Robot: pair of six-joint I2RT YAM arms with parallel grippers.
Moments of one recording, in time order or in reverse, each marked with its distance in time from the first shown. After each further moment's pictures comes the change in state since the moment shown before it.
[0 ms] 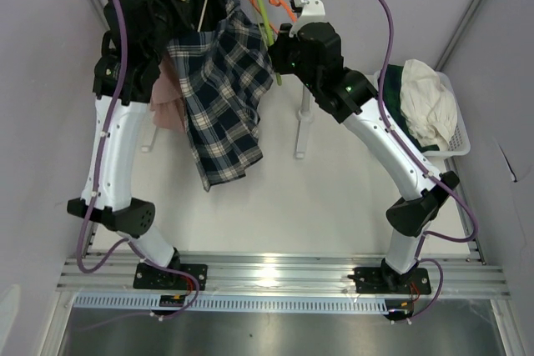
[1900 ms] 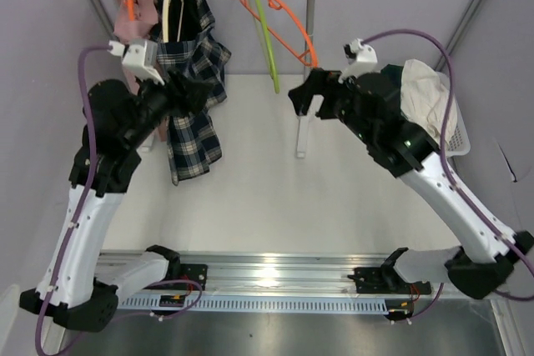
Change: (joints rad) left arm 0.011 -0.577 -0.763 0.162 0.398 -0.044; right arm -0.008 -0.494 -0.566 0.031 -0.061 0.138
